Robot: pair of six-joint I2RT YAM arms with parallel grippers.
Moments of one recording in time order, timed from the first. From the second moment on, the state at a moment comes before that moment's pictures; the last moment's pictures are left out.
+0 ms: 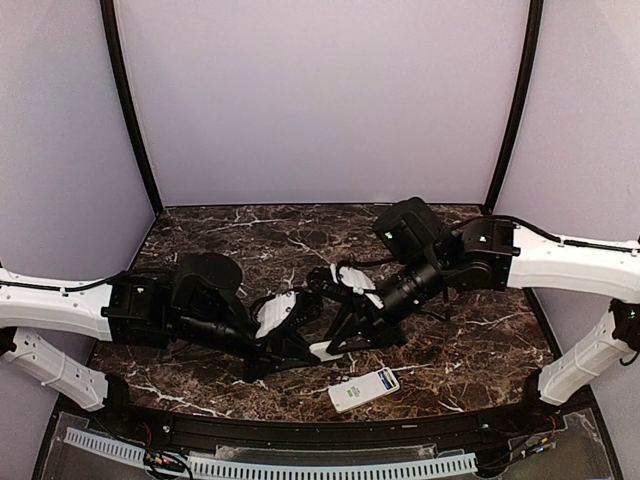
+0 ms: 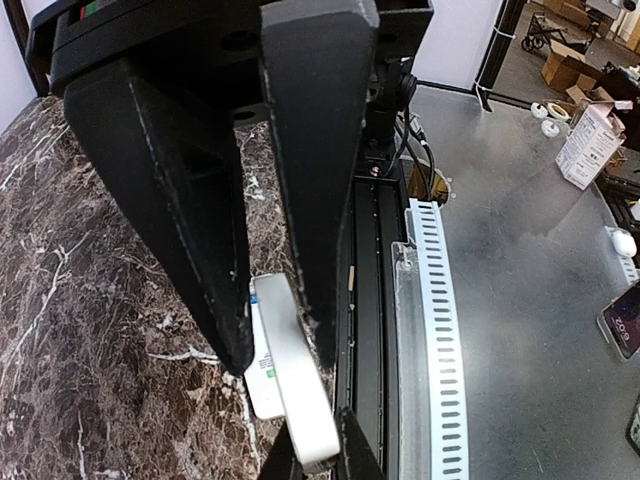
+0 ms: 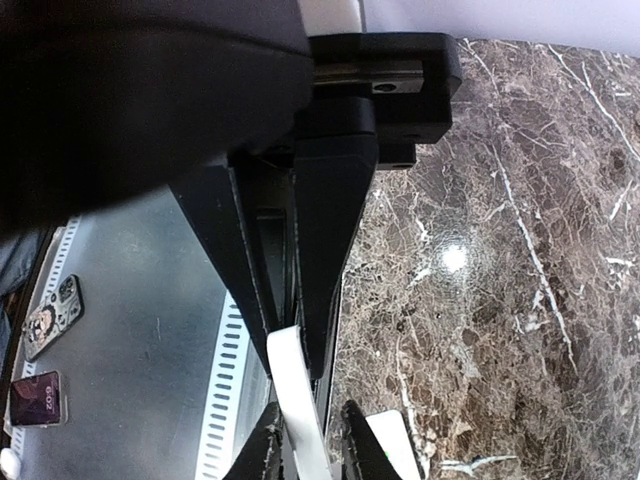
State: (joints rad) left arm -1.27 1.21 0.90 -0.22 0.24 0.04; right arm 1.13 1.42 1.24 -0.61 -0.60 -0.25
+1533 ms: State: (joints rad) left arm -1.26 1.16 0.88 -0.19 0.26 0.03; right arm 1.12 1.45 1.26 -0.63 -0.73 -0.19
